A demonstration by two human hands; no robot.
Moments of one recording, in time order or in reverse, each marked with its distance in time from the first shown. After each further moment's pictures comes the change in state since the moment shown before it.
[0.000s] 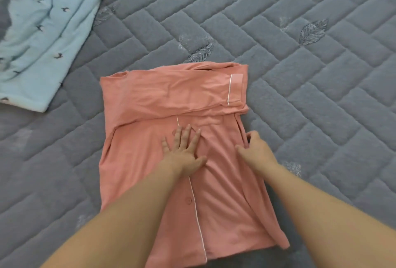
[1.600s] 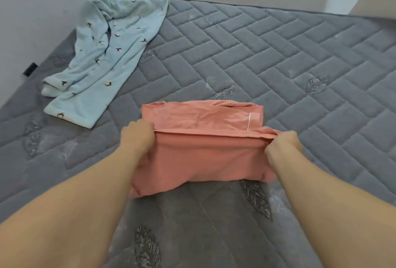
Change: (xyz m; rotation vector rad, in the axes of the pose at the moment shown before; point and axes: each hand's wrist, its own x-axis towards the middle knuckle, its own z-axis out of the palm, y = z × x) left_hand -0.068 -0.138 -0.152 0.079 0.429 -0.303; right_hand 0.002 -0.125 -0.067 1.328 0.502 0.492
